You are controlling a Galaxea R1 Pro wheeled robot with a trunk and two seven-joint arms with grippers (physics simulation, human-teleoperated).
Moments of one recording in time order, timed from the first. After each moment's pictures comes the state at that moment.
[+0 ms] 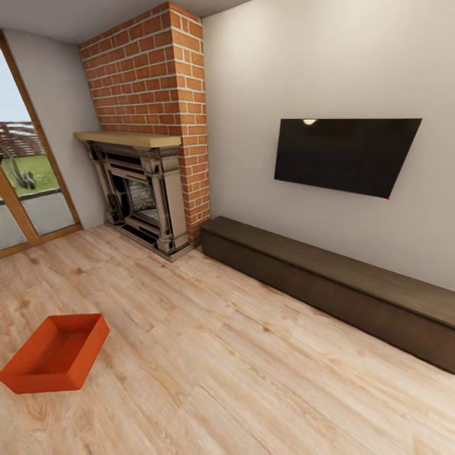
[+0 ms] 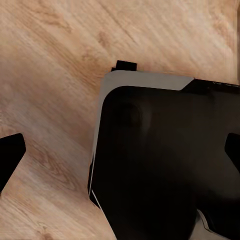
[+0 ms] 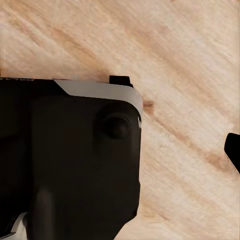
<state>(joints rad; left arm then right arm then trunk) -0.21 0.01 0.06 0.00 0.09 -0.02 0.05 -0.23 0.05 0.52 0.03 -0.47 -0.07 -0.10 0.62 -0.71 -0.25</state>
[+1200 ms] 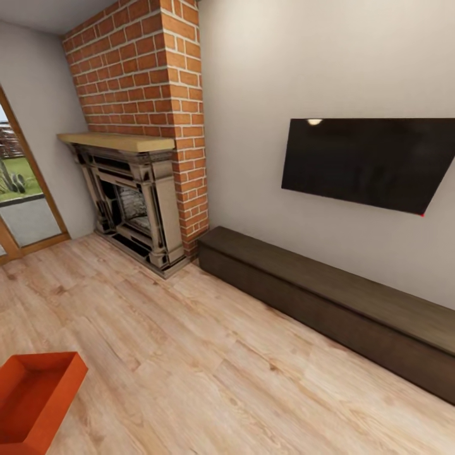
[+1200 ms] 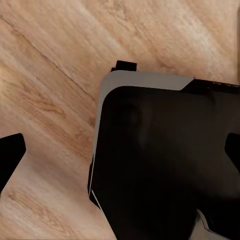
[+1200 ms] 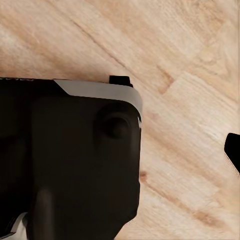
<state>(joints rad) -0.21 0.01 0.06 0.00 0.09 -0.02 0.05 -0.23 0.05 0.52 0.03 -0.47 -0.07 -0.10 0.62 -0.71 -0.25</state>
